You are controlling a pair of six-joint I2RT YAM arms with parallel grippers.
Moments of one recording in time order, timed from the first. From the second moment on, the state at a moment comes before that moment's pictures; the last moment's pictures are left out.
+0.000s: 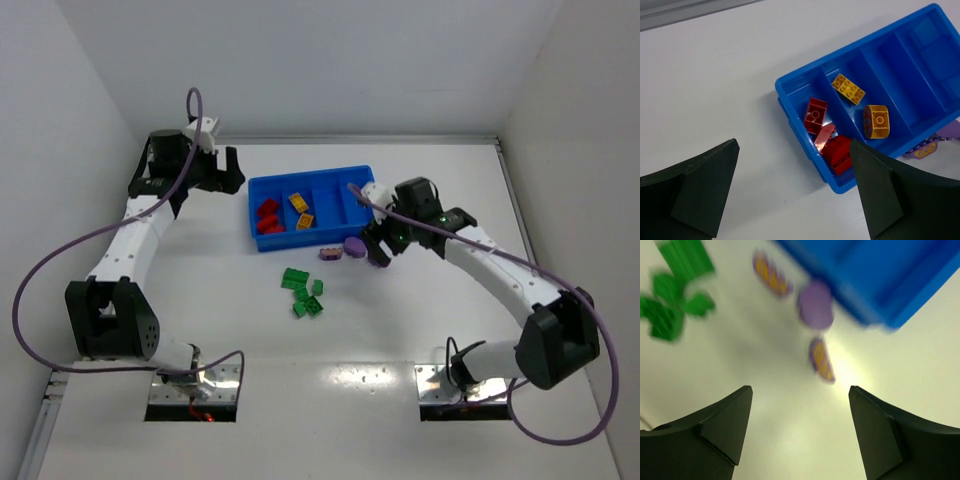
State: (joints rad) left arm 0.01 1.45 1.26 -0.33 0.36 0.08; right arm 0.45 1.35 1.05 -0.52 -0.24 -0.34
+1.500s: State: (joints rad) left arm 0.00 1.46 1.27 -0.37 0.33 0.19; right arm 0.40 1.56 1.21 -0.66 -0.28 -0.49
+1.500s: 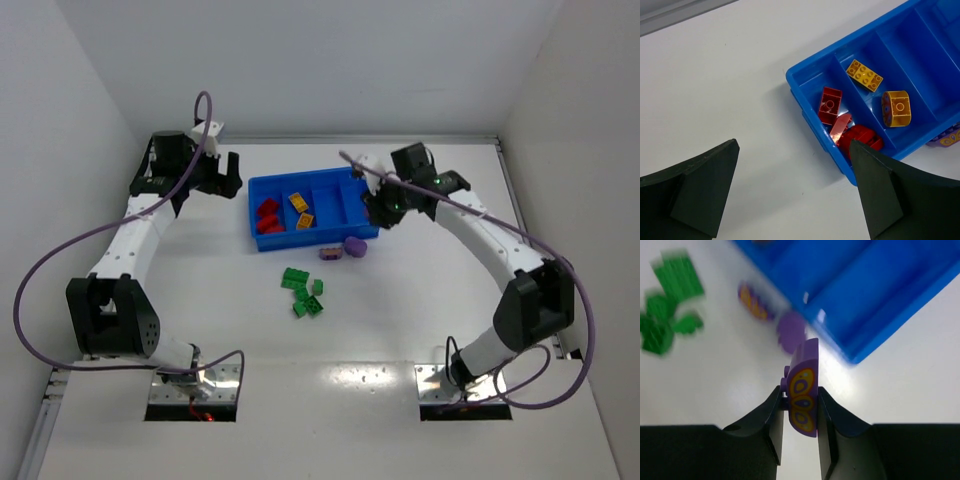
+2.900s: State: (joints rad) left arm -0.38 1.43 1.17 -0.51 0.61 0.45; right arm 0.42 2.09 1.90 -0.61 -0.13 -0.11
